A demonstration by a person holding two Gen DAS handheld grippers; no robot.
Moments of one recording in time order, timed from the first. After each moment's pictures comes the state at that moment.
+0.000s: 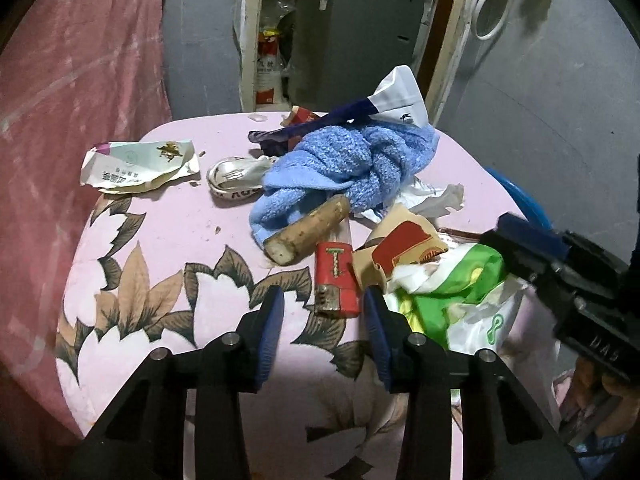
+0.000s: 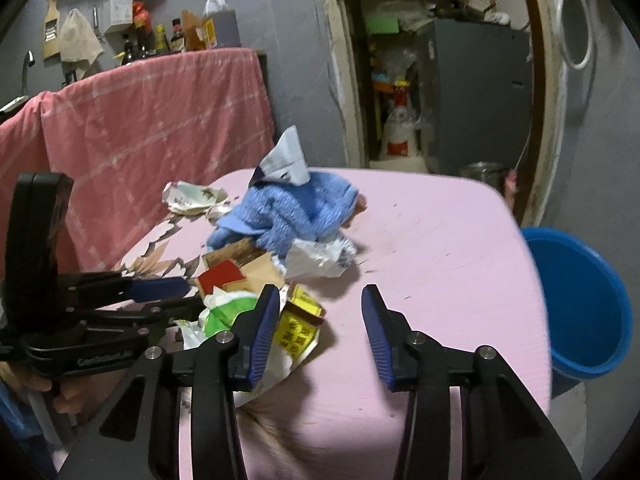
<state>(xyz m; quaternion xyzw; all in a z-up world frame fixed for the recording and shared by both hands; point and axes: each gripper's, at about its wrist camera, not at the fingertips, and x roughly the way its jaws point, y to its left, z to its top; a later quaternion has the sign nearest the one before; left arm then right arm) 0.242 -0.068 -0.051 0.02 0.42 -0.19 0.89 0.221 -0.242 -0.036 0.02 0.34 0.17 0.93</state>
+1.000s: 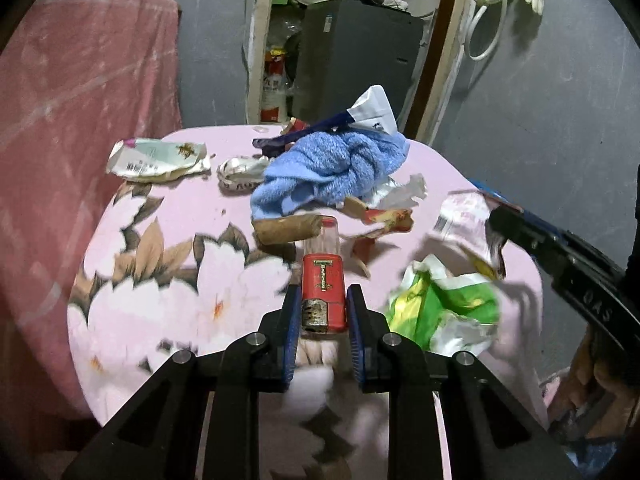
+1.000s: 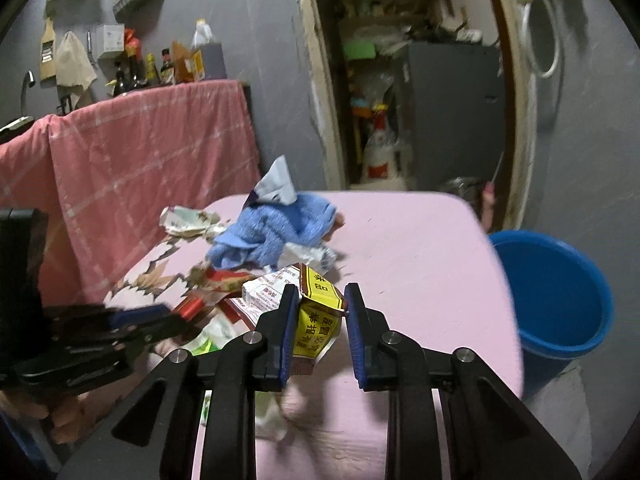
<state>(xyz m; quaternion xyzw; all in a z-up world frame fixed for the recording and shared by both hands) 0.201 -0.067 -0.043 -0.01 0.39 -0.18 0.90 0.180 -0.255 -0.021 0.04 0.28 0.12 0.95</state>
